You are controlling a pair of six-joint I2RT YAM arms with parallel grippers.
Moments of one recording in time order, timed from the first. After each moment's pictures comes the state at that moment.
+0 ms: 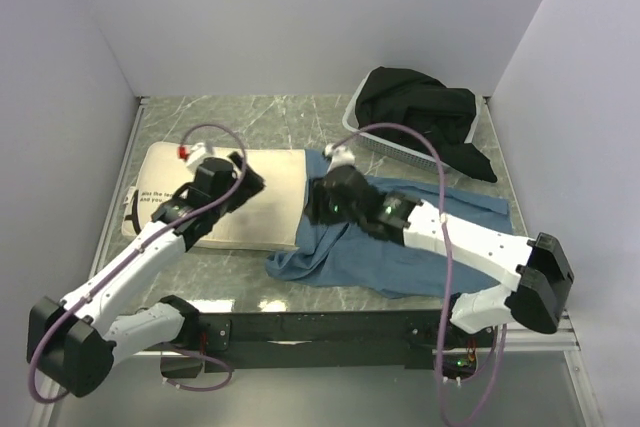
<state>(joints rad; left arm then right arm) -0.50 1.05 0.81 -0.39 -0.30 -0.94 0.98 1.35 1.07 -0.38 0.22 0.62</state>
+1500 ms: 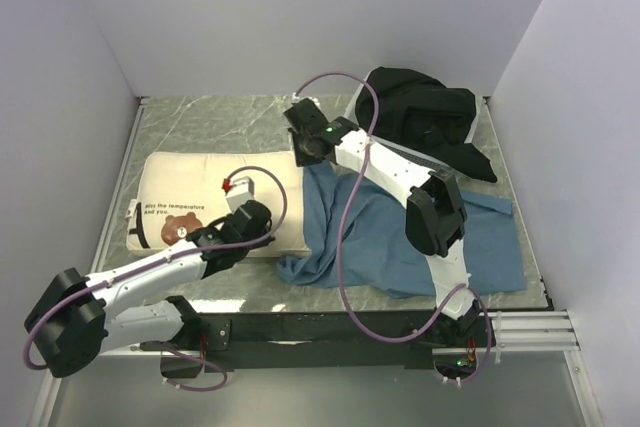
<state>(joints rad) -0.77 1.11 0.56 -0.25 -0.44 -0.91 0.73 2.07 1.87 -0.69 0.21 0.43</state>
